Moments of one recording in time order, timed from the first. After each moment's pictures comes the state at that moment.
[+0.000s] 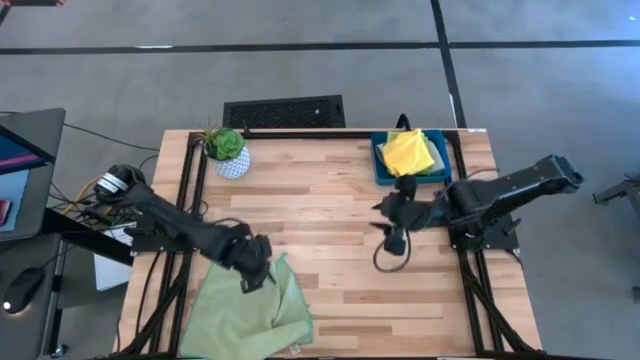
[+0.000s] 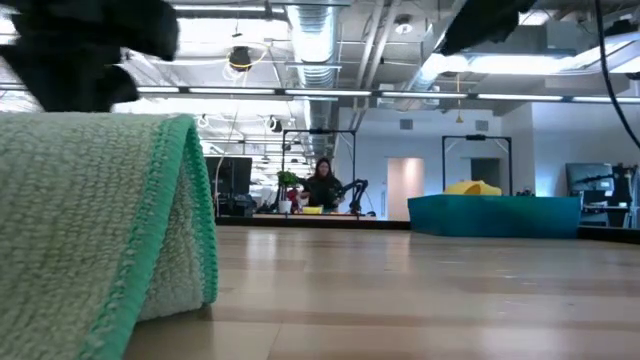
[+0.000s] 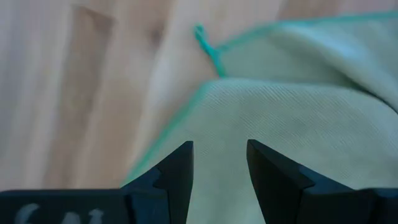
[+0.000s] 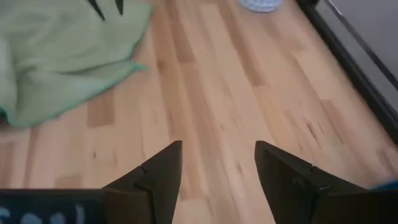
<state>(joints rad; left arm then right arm) -0.46 1.47 0.98 -0.88 -0.16 -0.78 0.30 1.16 1.04 -0.69 0.40 0.28</state>
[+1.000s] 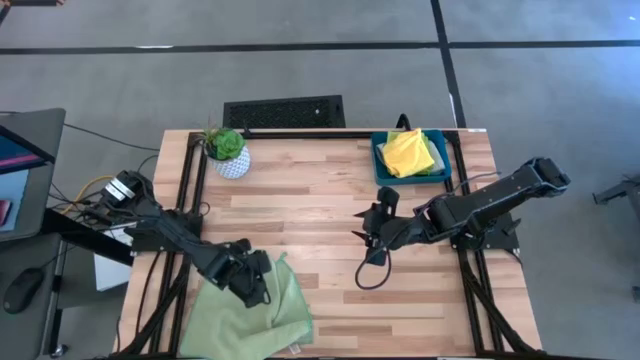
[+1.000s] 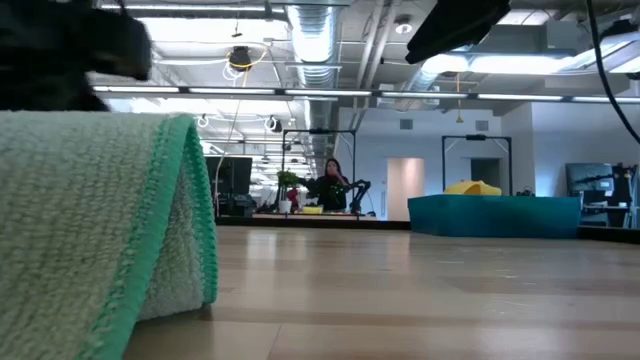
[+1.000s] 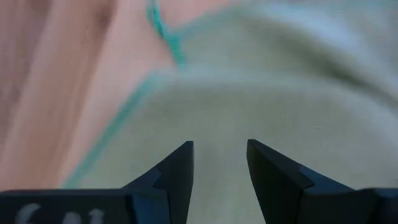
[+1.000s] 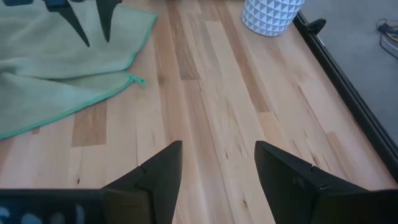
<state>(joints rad) -0.62 1.56 0.88 -0.65 -0.27 -0.95 0.36 1.35 1.04 -0.49 0.52 0.20</state>
